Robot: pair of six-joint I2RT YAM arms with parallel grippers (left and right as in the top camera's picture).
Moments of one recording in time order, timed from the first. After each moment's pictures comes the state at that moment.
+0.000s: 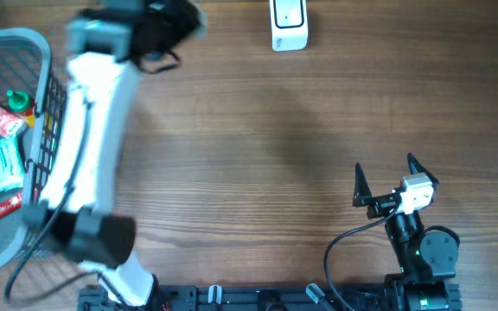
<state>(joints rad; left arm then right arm) -0.22 1.86 2.02 -1.04 0.08 -0.70 0.05 0.02 0.01 0.00 -0.12 -0.06</state>
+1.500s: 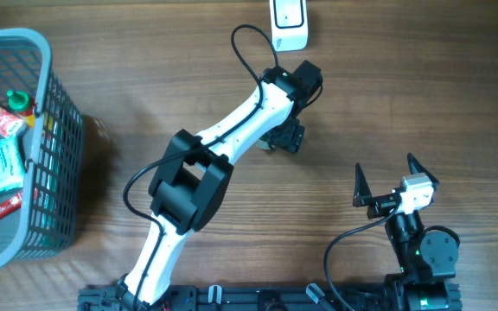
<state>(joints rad) -0.69 2.29 1.90 -1.19 -0.16 -0.32 0.05 0.02 0.01 0.00 -0.12 -0.06</state>
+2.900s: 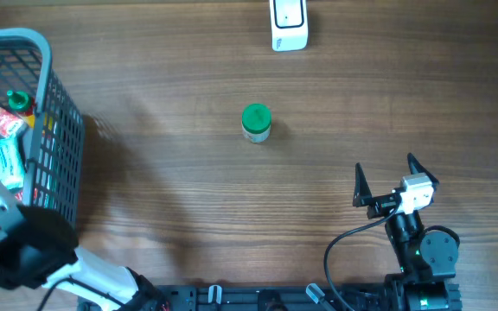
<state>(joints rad) 0.60 1.87 2.03 -1.22 -0.07 -0.59 0.05 0.02 0.01 0.00 -0.12 -0.06</state>
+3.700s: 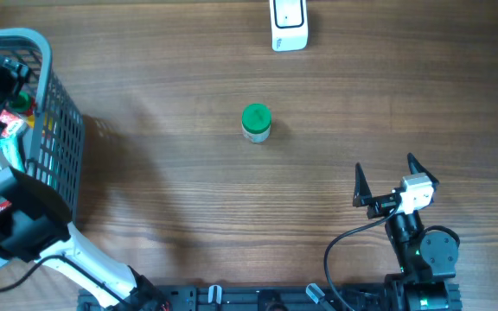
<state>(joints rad) 0.57 2.05 2.03 -1.25 0.03 -0.59 0.05 0.02 0.01 0.00 -0.12 -0.06</state>
